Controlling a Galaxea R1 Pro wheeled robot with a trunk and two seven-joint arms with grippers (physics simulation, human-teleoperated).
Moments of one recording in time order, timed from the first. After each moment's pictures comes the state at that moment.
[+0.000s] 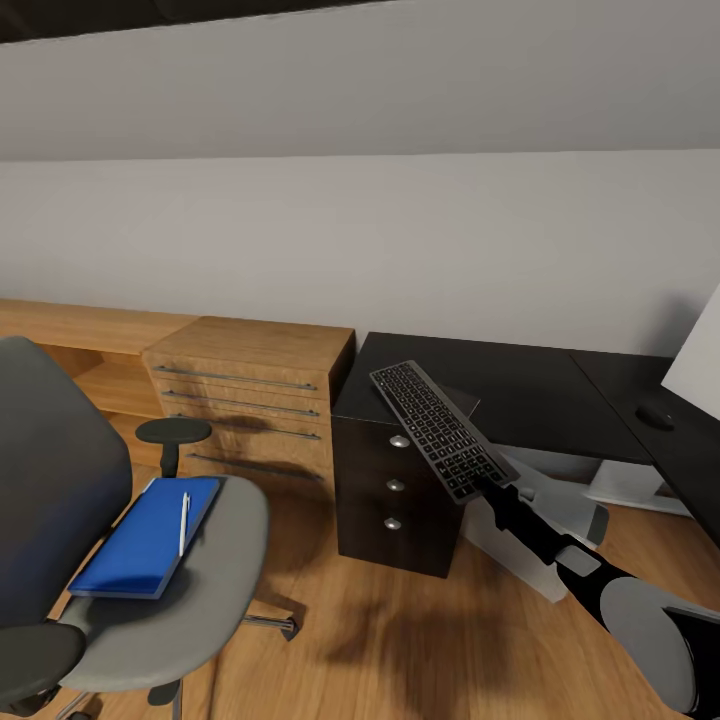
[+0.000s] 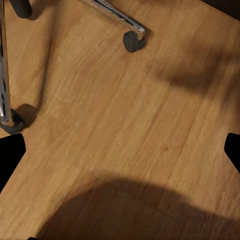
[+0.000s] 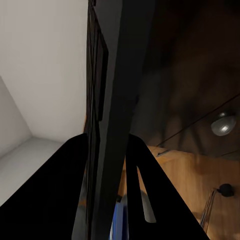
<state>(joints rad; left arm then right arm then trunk) -0.11 -0.09 -0.08 -0.35 0.30 -0.42 0.08 -0.90 -0.22 -0.20 0.01 -0.78 0.32 1.00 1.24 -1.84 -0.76</state>
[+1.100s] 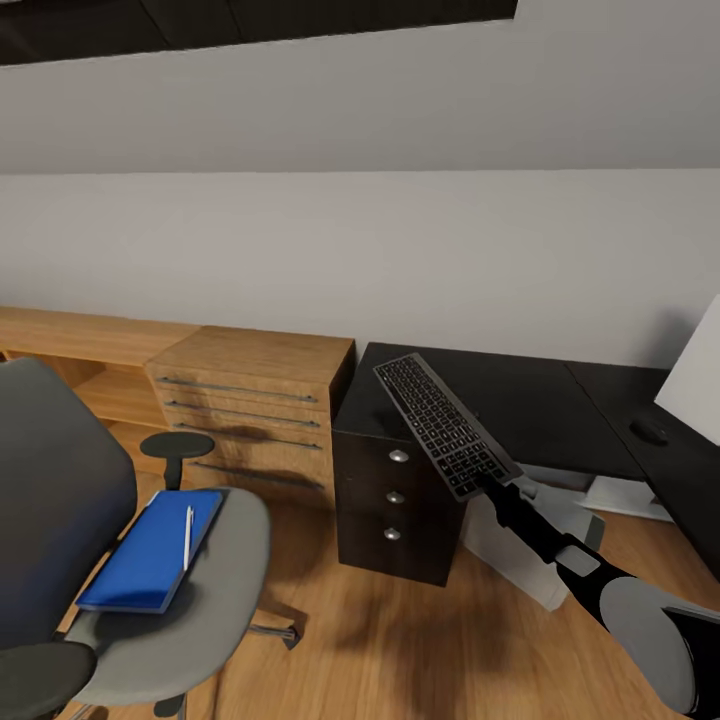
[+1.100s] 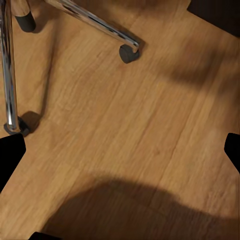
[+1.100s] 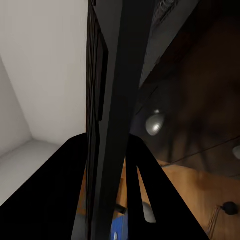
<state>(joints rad) -0.11 -0.09 -0.08 -0.35 0.30 -0.42 0.08 -0.90 -0.22 -0.19 0.01 -0.78 0.25 1.02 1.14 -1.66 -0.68</state>
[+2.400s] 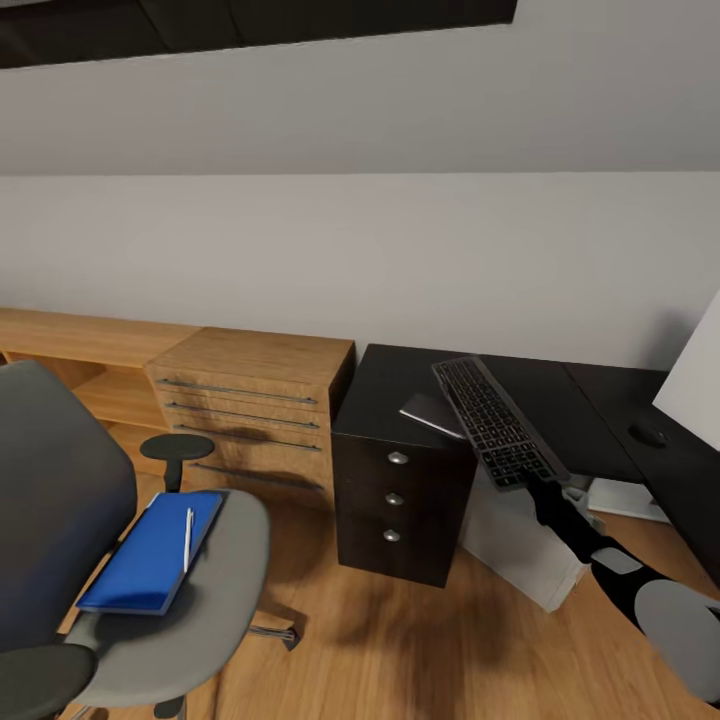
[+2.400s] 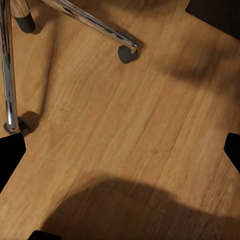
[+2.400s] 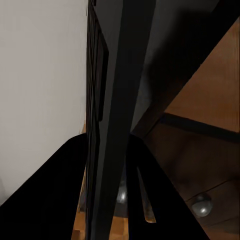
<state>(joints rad) -0.11 -0.09 -0.08 -0.35 0.30 -0.42 0.08 -0.90 -0.31 -0.39 0.01 -0.77 0.21 0.90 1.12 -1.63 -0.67</state>
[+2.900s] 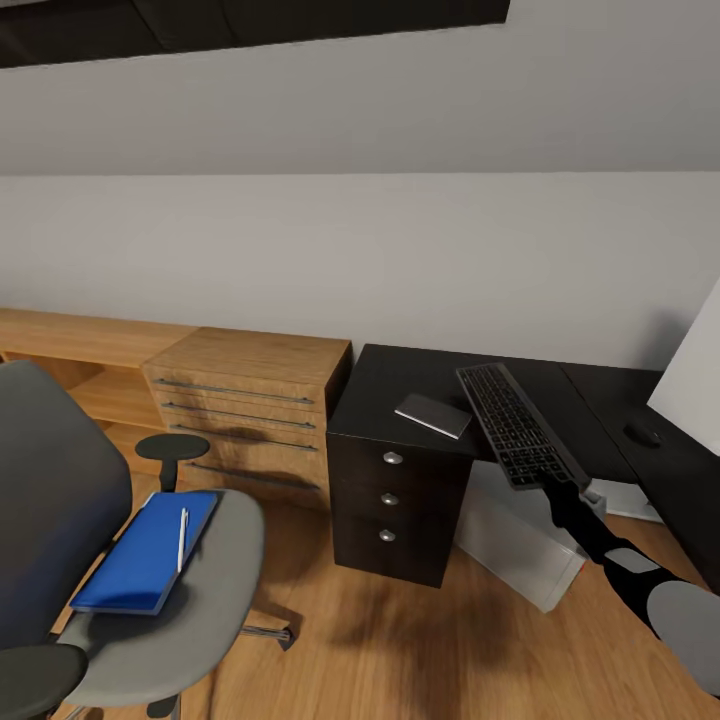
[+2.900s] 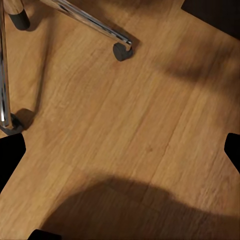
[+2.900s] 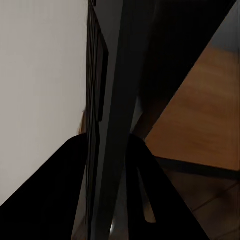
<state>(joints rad) -0.11 -0.09 -0.08 -0.35 0.30 -0.42 0.08 -0.90 -0.35 -0.49 0.01 -0.77 0.21 0.81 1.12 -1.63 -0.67</state>
